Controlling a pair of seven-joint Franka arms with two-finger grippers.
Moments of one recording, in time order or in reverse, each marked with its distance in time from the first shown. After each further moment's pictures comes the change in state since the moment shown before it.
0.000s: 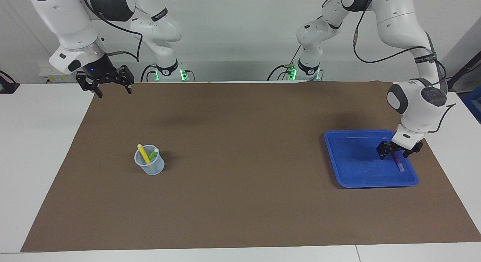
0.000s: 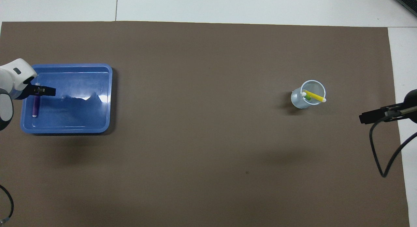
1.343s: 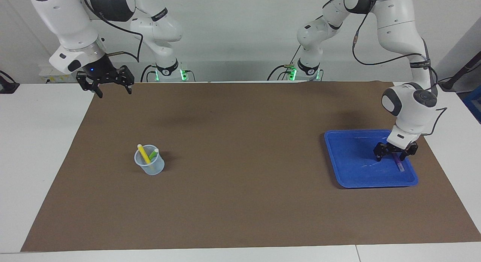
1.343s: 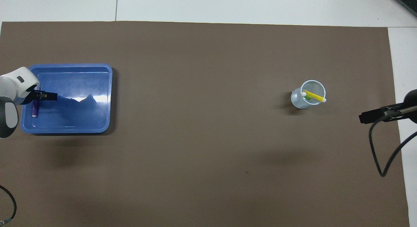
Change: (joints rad) left arm 0.024 0.020 0.004 -0.104 0.000 0.184 0.034; right arm 0.000 0.000 0.000 -0.002 0.000 0.000 0.014
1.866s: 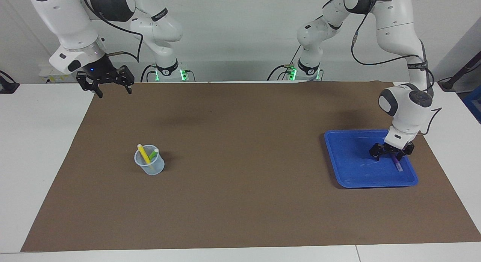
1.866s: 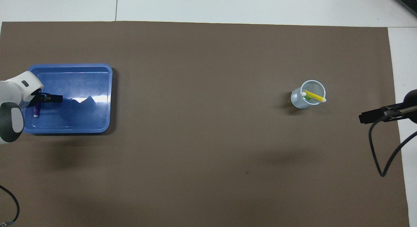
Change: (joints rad) left arm -0.004 0.000 -0.009 -0.024 0.000 0.013 -0.092; right arm 0.000 0.000 0.000 0.000 0.000 0.000 0.000
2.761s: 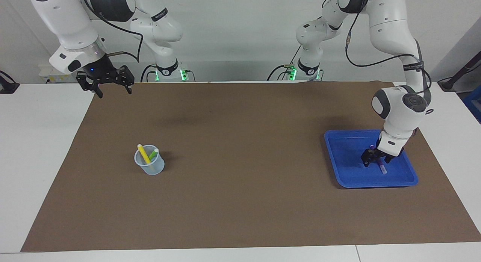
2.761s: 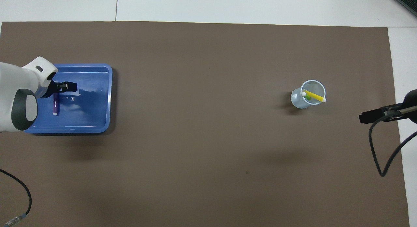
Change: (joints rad) left arm -0.110 -0.002 -0.015 0.120 -0.034 -0.173 -0.207; right arm 0.000 0.000 0.000 0.000 0.000 0.000 0.000
